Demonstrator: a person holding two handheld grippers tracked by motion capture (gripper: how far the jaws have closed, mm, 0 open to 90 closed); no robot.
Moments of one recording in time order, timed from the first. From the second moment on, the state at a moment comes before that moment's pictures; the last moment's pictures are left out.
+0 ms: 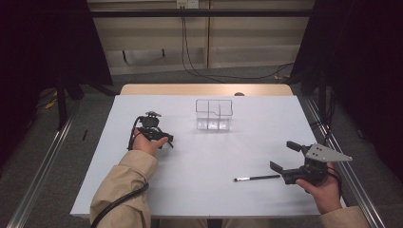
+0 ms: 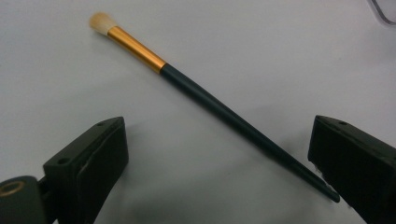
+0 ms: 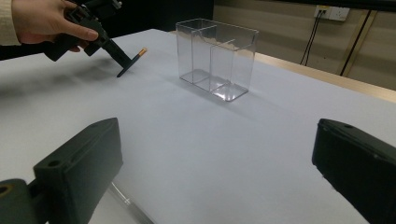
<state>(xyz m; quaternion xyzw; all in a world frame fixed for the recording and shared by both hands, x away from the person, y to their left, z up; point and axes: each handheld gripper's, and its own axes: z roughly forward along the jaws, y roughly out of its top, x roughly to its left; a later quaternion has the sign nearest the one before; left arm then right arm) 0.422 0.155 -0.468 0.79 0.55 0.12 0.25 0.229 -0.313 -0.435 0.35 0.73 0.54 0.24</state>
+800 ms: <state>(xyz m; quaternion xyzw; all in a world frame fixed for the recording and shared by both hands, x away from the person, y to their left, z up) 0.421 0.147 -0.457 0.81 0.54 0.12 0.19 0.231 -0.310 -0.438 0.35 0.73 0.53 0.24</state>
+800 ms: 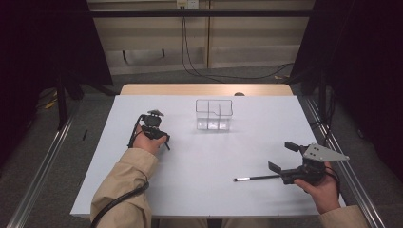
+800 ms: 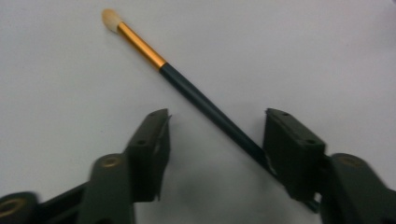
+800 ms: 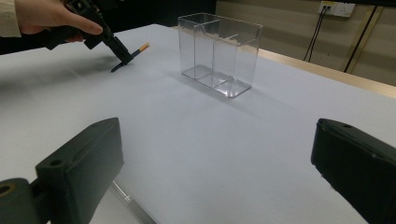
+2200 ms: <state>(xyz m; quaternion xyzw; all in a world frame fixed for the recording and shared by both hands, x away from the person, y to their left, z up) 0.439 0.138 -0.448 0.85 0.52 0.06 0.10 0.233 -0.311 -0.441 0.35 0.73 0.53 0.23</state>
